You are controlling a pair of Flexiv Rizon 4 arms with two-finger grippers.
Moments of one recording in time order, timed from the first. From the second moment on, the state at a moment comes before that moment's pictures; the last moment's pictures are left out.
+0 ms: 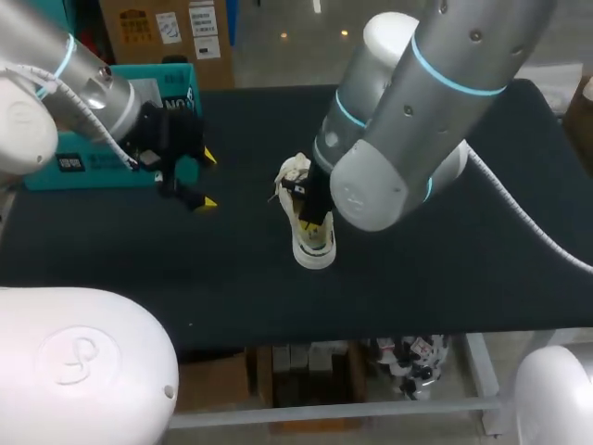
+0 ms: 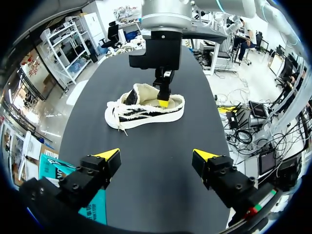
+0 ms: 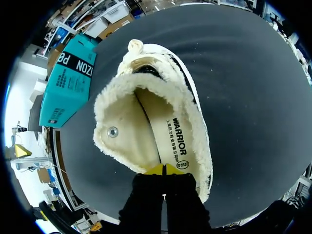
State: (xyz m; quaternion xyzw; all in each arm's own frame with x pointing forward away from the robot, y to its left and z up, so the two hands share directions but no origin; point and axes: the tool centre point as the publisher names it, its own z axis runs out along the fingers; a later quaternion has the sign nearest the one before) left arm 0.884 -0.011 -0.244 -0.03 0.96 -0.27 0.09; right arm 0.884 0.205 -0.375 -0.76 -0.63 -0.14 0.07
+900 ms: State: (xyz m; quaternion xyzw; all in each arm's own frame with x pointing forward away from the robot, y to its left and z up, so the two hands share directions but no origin) left arm 0.896 -0.029 -0.242 -0.35 0.90 -0.26 -0.03; right arm 0.897 0.184 -0.406 -0.76 -0.64 -0.13 0.07
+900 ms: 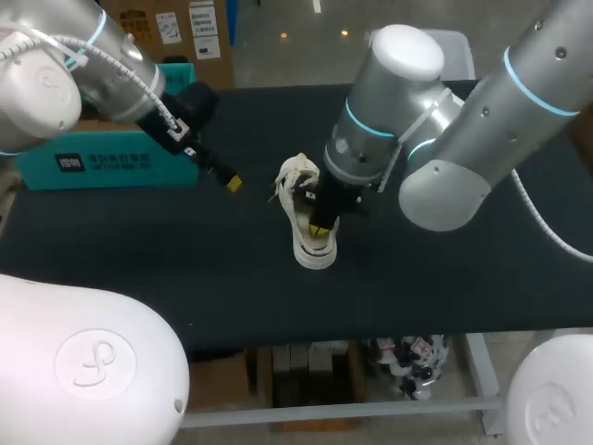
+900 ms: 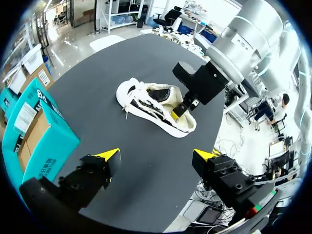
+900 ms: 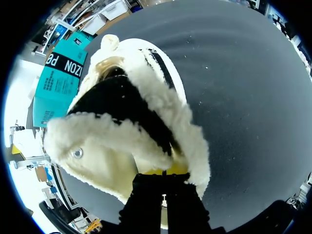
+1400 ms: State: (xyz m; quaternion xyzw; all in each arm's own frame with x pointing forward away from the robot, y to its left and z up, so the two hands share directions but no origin) left arm 0.909 -0.037 -0.242 -0.56 0.79 -0.24 -0.11; right arm 0.891 0.184 -0.404 -0.76 -0.63 -0.13 0.09
